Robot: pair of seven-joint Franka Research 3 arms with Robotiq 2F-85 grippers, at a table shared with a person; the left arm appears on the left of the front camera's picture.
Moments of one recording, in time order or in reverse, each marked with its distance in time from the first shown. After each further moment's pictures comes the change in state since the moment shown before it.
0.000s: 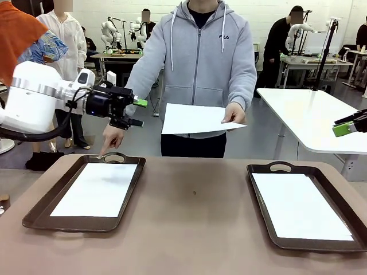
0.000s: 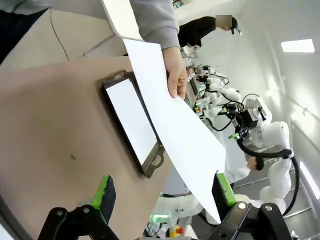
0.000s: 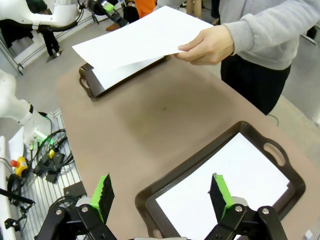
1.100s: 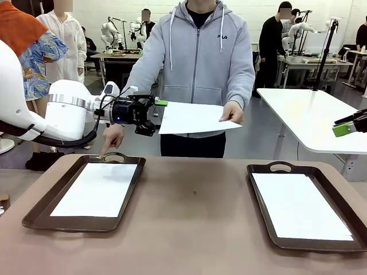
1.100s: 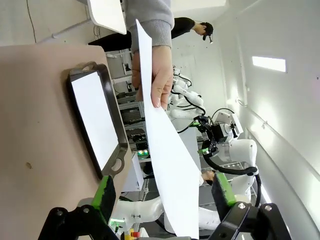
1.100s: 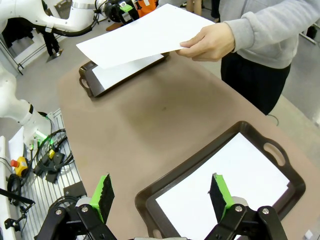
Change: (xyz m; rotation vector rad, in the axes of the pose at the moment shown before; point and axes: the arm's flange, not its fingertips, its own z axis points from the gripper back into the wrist) left arm 0.018 0.028 -0.066 -0.194 0.039 0.193; right arm 0.000 0.000 0.000 0.000 0.000 0.000
